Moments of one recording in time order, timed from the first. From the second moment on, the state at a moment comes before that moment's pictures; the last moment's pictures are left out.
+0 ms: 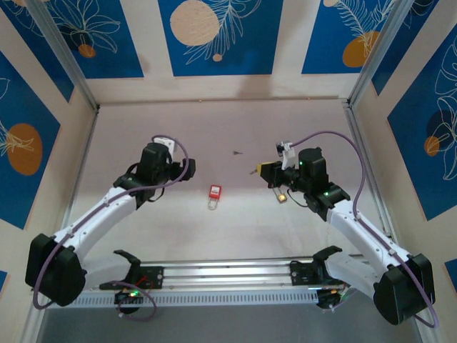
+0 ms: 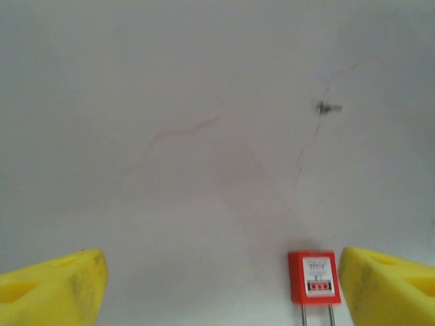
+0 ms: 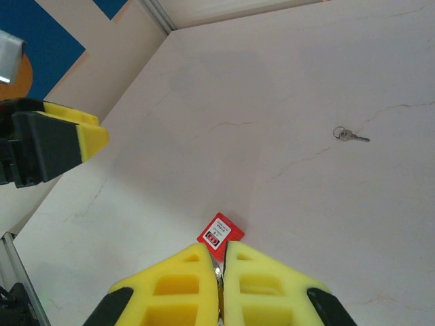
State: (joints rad) left arm -0.47 1.24 0.92 -0.42 -0.07 -0.33; right arm 0.41 0.98 0.67 -0.12 -0.41 0.37
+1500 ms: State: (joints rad) left arm -0.75 2.02 1.52 -0.97 -0.08 -0.36; right arm 0.37 0.96 0.65 -0.13 -0.39 0.38
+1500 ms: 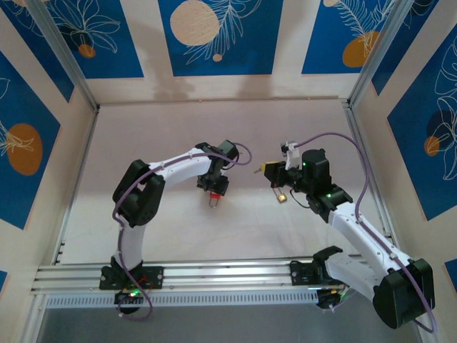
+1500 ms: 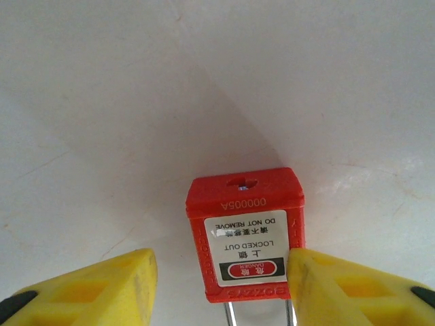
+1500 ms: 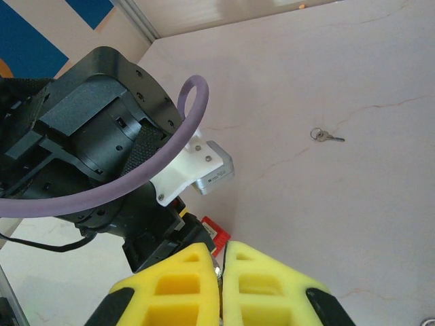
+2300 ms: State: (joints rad) left arm -0.79 2.02 1.55 -0.98 -0.06 -0.38; right arm 0.37 0.96 0.65 -0.13 -0.39 0.38
